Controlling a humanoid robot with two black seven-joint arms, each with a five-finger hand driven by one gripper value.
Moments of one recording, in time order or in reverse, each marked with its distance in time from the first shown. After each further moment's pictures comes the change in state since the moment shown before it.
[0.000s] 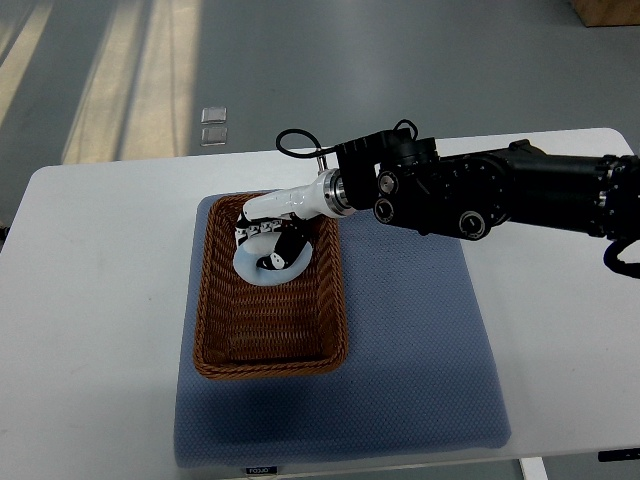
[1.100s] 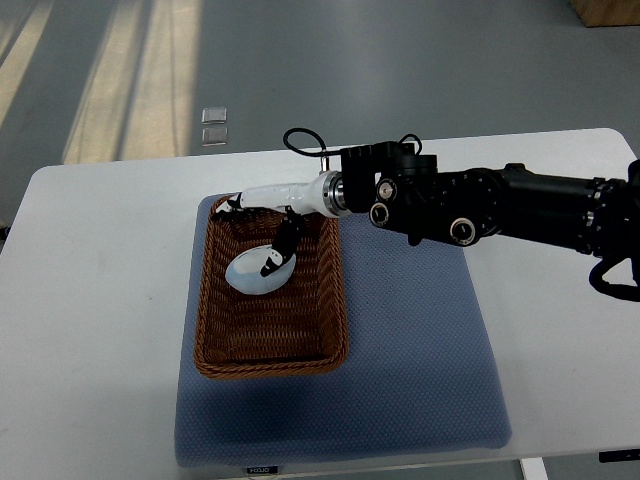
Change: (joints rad) left arm 0.000 0.000 0.000 0.000 0.000 0.000 0.000; right arm -0.046 -0.005 0.112 -0.052 0.043 -0.064 0.004
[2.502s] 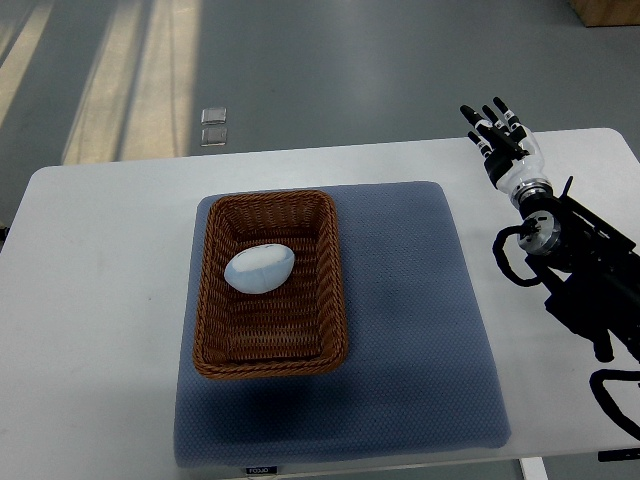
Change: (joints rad) left arm 0.000 0.000 0.000 0.000 0.000 0.000 0.000; right arm -0.609 -0.066 1.094 -0.334 0.677 -0.189 0.187
